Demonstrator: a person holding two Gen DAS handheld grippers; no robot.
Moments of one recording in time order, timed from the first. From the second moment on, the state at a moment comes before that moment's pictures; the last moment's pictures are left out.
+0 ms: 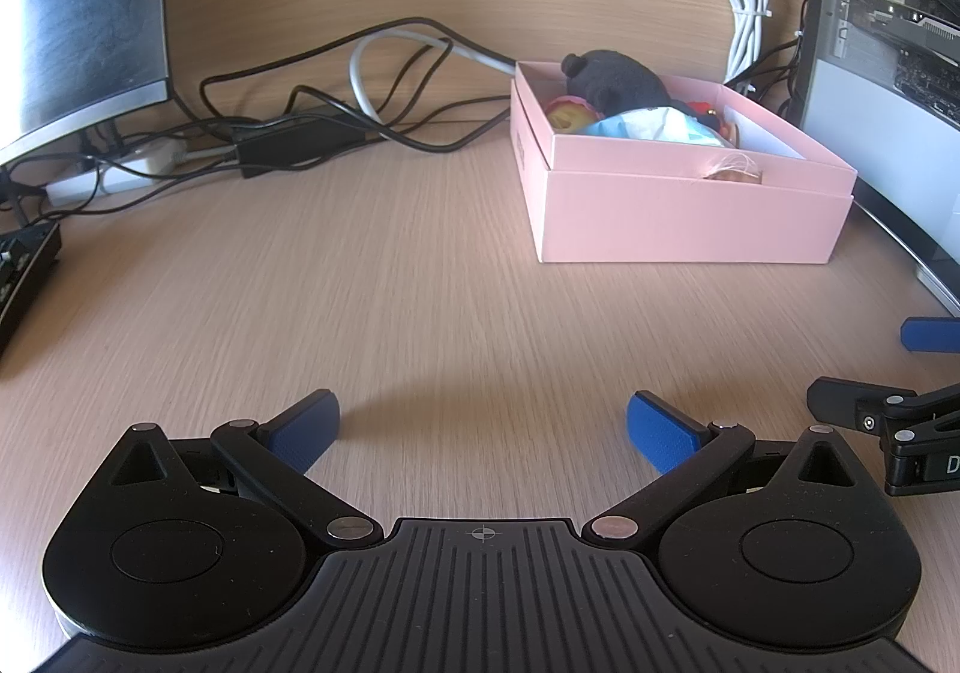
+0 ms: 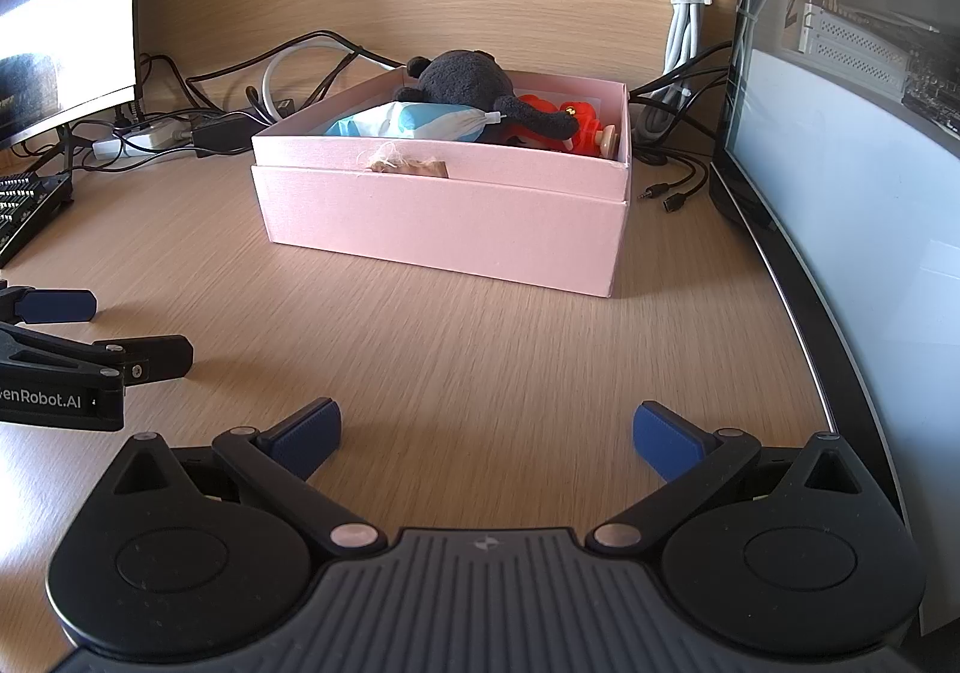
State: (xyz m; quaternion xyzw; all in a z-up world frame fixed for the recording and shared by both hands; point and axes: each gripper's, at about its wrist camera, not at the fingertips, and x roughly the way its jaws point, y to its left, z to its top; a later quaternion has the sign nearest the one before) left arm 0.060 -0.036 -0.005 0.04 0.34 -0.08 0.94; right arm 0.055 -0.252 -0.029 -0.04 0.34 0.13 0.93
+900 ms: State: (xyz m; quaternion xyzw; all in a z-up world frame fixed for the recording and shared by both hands) left arm 0.060 -0.036 -0.005 0.04 0.34 -0.08 0.94; right arm 0.071 -0.246 -0.030 -0.04 0.34 0.13 0.93
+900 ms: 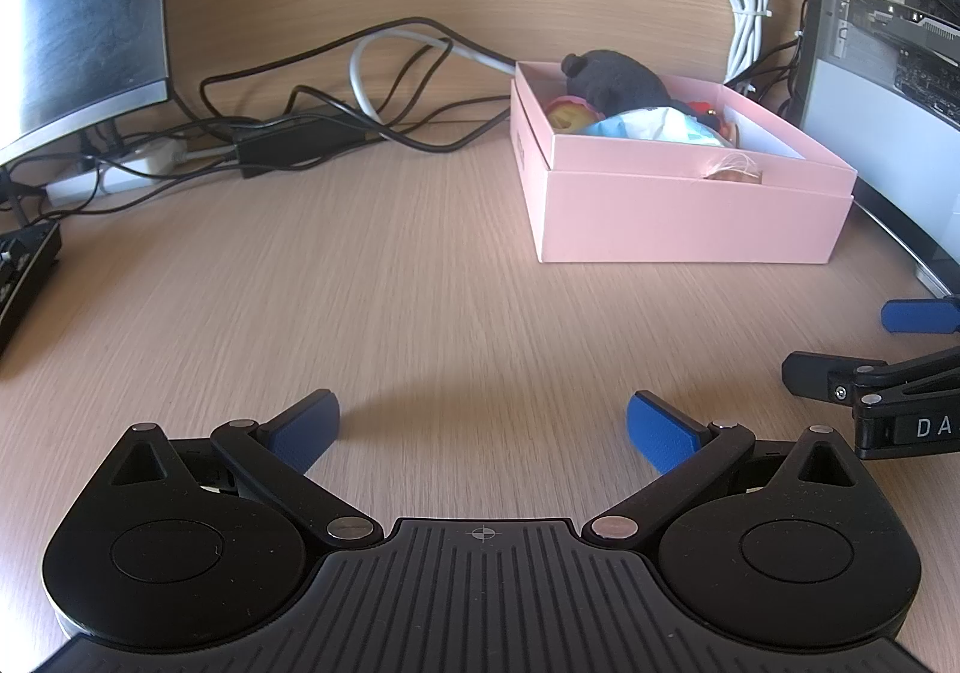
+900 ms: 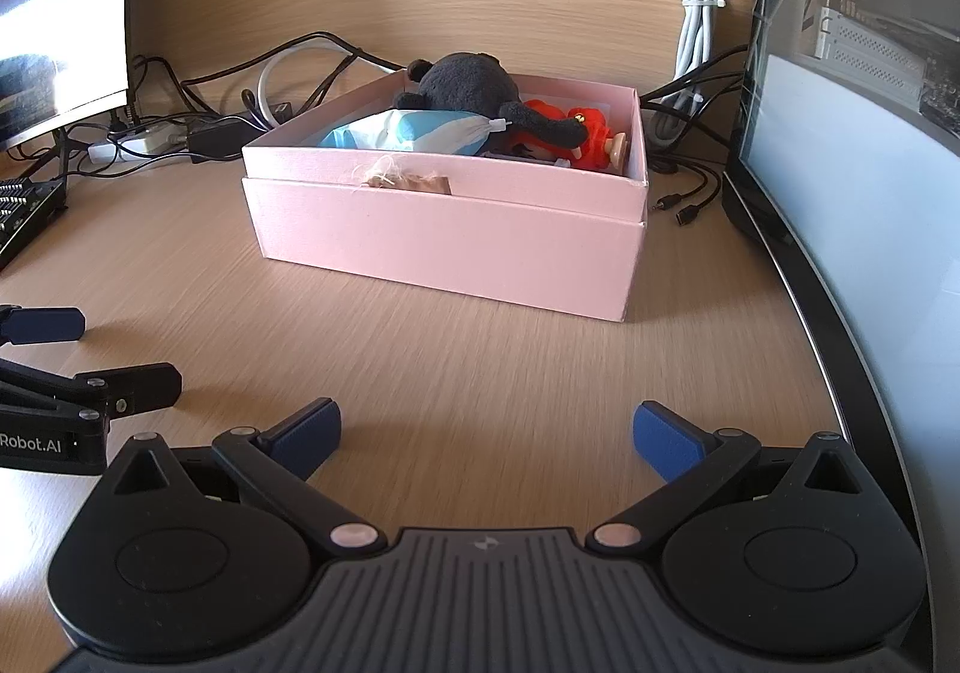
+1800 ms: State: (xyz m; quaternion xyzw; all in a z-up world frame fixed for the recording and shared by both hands) left arm 0.061 -0.037 -0.003 0.04 0.36 -0.08 0.93; right arm 0.071 -0.246 -0.029 -0.04 0.34 0.13 0.93
